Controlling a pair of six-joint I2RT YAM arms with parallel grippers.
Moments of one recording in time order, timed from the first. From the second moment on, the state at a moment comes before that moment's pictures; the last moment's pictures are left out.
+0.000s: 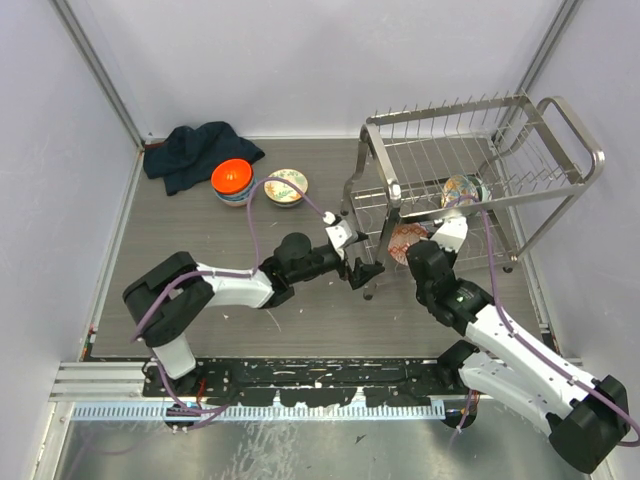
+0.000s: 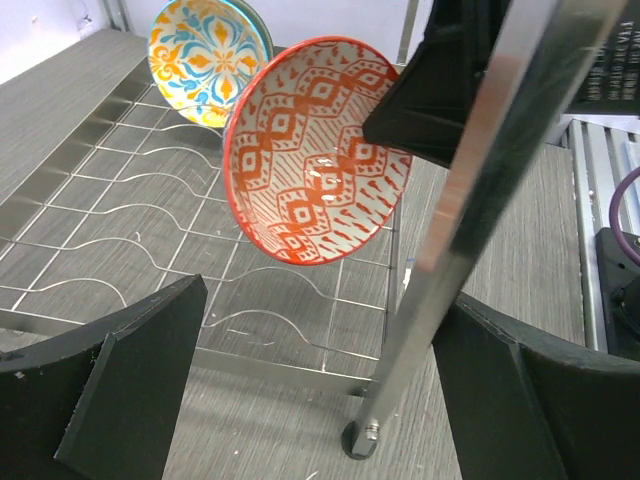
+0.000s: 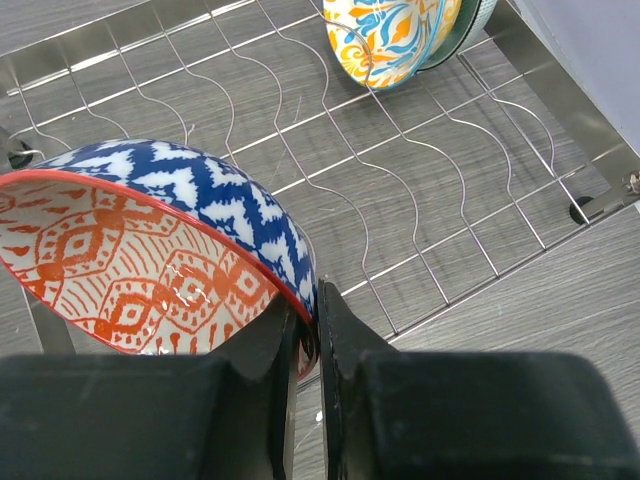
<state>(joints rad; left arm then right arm) -0.96 1.72 0.78 0.97 0.28 -0.08 0.62 0.79 0.55 -0.34 0.85 0.48</state>
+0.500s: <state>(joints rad) -0.97 1.77 0.85 0.92 0.24 -0.07 0.62 0.77 0.59 -0.43 0.80 0.48</state>
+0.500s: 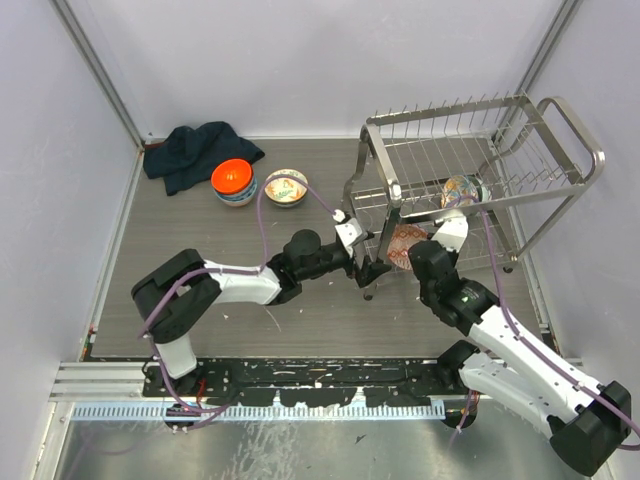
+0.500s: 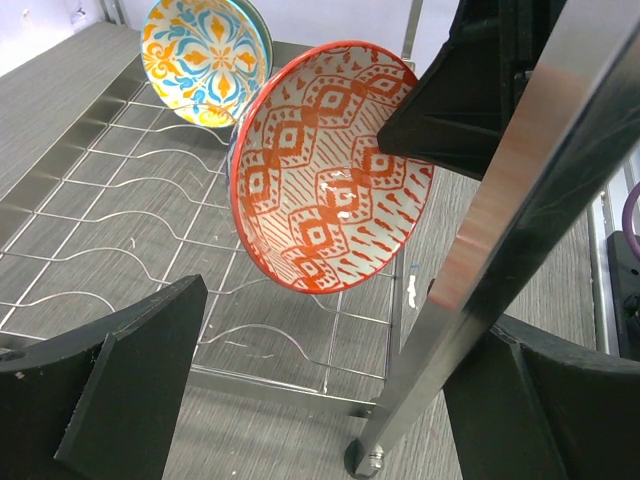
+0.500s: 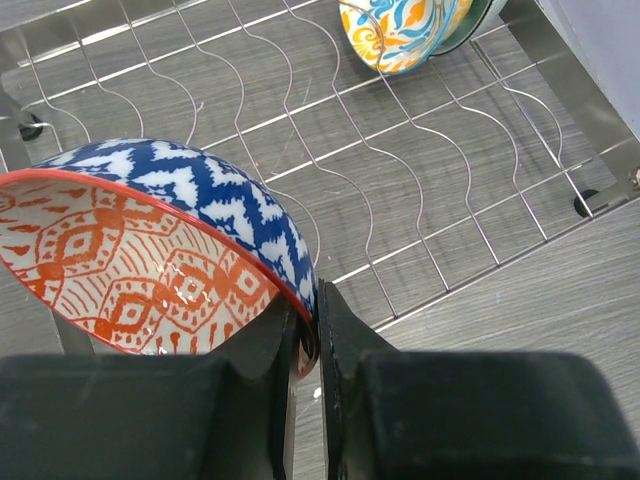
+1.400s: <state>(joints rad) -0.90 1.85 0.91 0.96 0.39 -0.09 0.62 0.79 0.67 -0.58 0.70 0.48</state>
